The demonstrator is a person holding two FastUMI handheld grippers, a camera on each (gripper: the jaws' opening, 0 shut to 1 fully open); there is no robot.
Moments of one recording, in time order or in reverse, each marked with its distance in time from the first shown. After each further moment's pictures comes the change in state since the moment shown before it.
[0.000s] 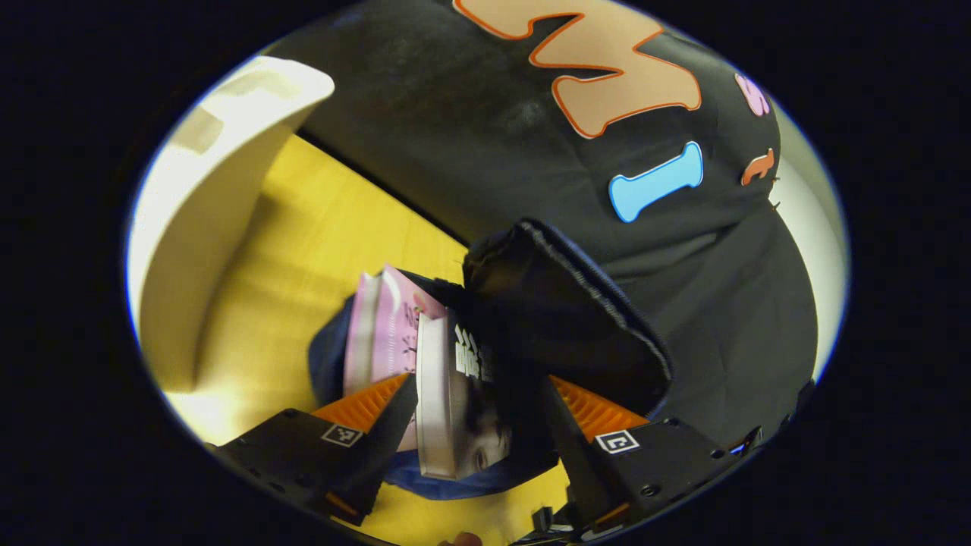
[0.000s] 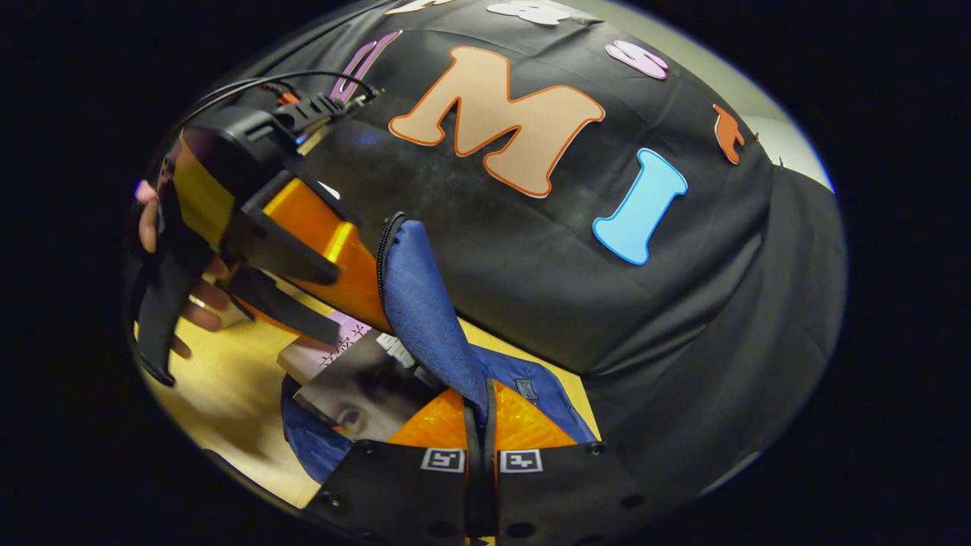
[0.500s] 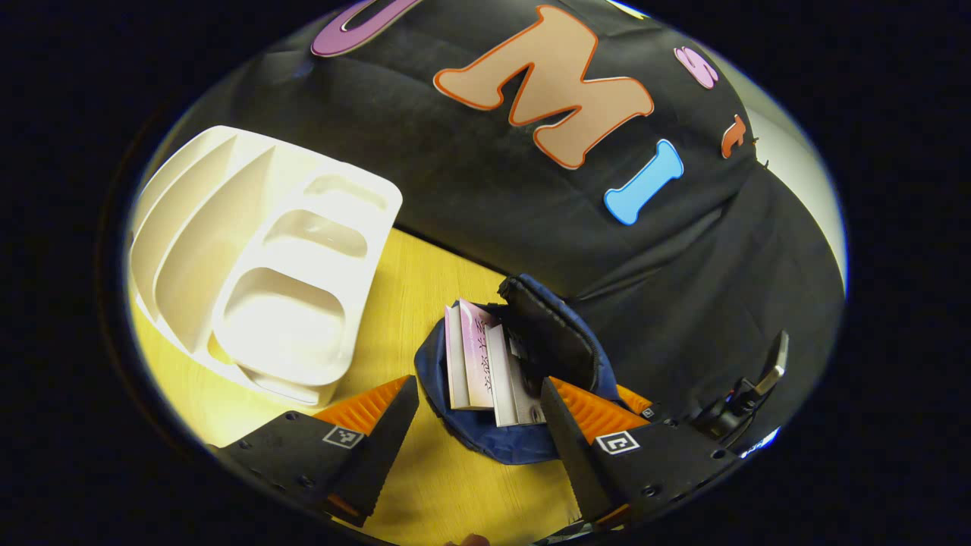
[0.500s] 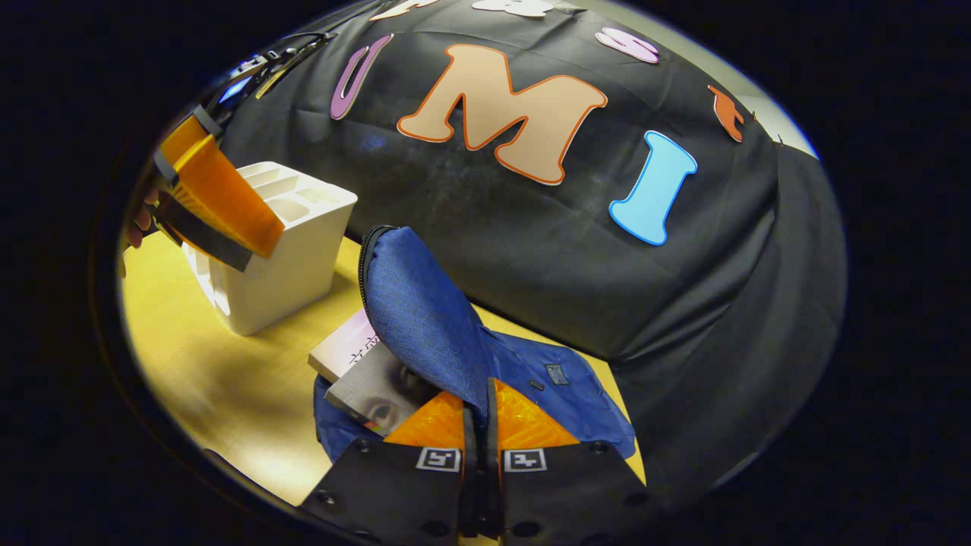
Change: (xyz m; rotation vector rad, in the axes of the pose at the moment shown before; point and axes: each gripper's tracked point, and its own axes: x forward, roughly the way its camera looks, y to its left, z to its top) left arm -0.117 0.016 0.022 0.187 -0.106 0.133; right arm -0.012 0.026 -0.015 0.093 0.038 0.096
